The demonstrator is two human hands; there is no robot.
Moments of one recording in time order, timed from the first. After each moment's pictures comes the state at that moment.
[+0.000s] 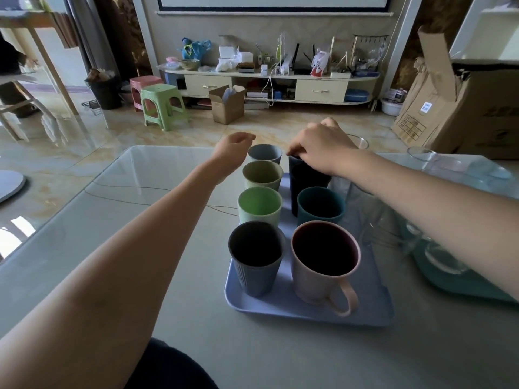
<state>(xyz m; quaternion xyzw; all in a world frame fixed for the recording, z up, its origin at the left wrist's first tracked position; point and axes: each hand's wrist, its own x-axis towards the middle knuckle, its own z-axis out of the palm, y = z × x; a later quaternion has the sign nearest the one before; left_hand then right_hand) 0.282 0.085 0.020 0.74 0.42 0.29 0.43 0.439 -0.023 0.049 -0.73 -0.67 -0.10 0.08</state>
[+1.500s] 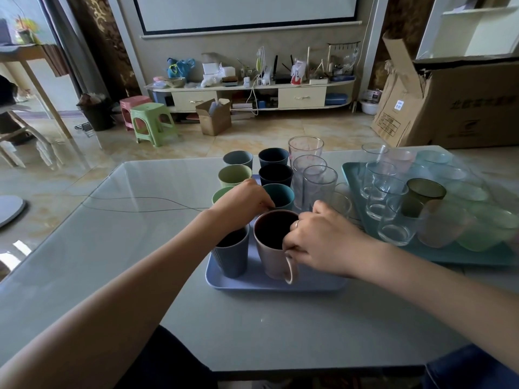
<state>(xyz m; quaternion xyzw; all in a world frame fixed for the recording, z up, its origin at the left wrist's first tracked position) 0.278 -0.056 0.021 0.98 0.16 0.11 0.05 0.378 -0.217 0.028 -0.64 -0.76 -0.11 -0.05</state>
